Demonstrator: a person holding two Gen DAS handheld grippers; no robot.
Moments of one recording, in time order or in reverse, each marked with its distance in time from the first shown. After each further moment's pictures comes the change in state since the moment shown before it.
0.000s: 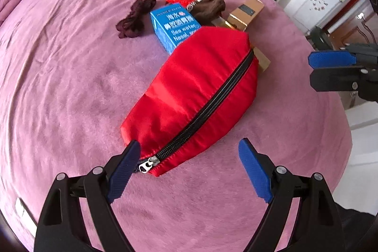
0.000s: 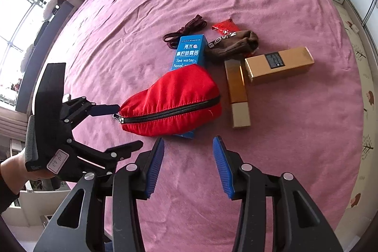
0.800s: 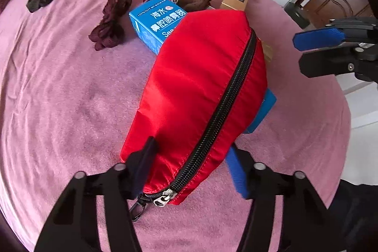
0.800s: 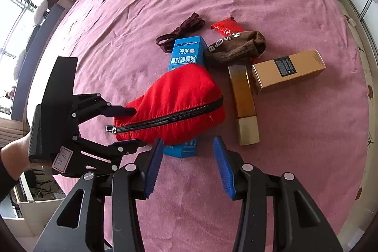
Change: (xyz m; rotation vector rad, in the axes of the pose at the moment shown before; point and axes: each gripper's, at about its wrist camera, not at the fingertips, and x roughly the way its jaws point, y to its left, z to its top) left arm 0.031 0.023 0.027 0.187 0.046 -0.114; right arm 0.026 0.004 0.024 0.039 0.021 -0.022
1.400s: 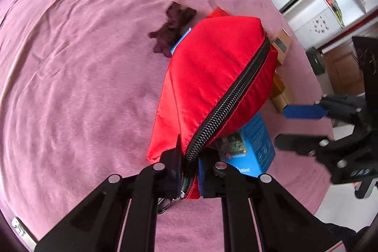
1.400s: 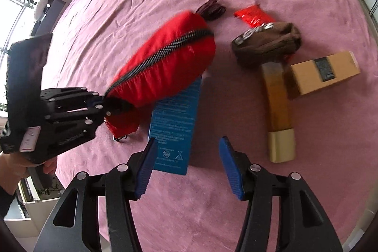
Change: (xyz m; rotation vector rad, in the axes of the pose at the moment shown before) left arm -0.026 0.061 0.007 -0.317 -0.062 -0.008; right arm 0.048 0.020 0.022 0.011 0.082 0.048
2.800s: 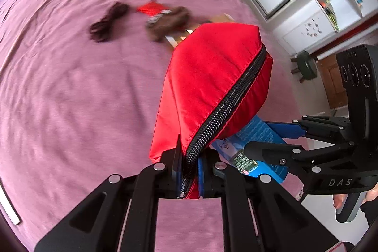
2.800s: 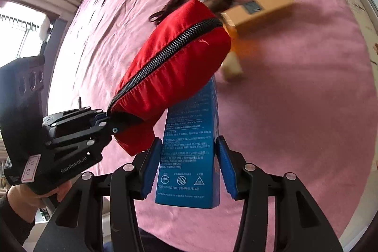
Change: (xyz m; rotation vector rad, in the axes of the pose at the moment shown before) left arm -0.027 -0.153 -0.049 -0.037 -0.008 -0.024; right arm -0.087 -0.081 -0.106 0.147 -0.023 0.106
